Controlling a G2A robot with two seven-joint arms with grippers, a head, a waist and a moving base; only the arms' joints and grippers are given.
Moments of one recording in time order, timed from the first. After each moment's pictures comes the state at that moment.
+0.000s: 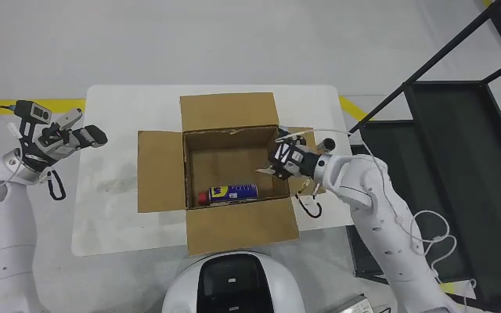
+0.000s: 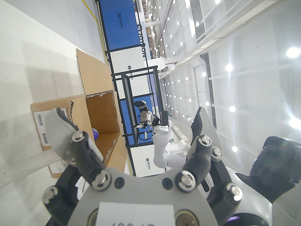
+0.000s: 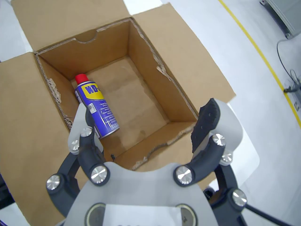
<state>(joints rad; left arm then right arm) 1.02 -1.08 -1.79 -1.17 -0.41 -0.22 -1.33 -1.35 -1.15 1.42 -1.91 -1.20 -0.67 0.59</state>
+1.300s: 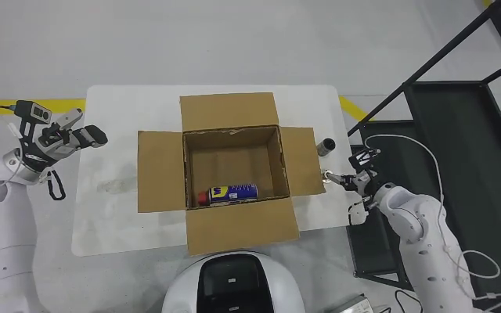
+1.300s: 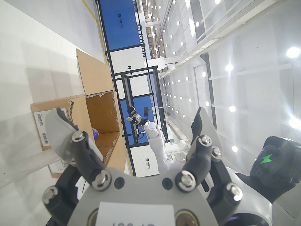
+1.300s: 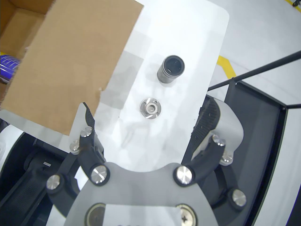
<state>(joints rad) 1.02 -1.08 -1.79 -1.17 -0.41 -0.22 -1.33 -1.64 -1.12 1.79 -1.71 -1.12 -0.48 0.52</state>
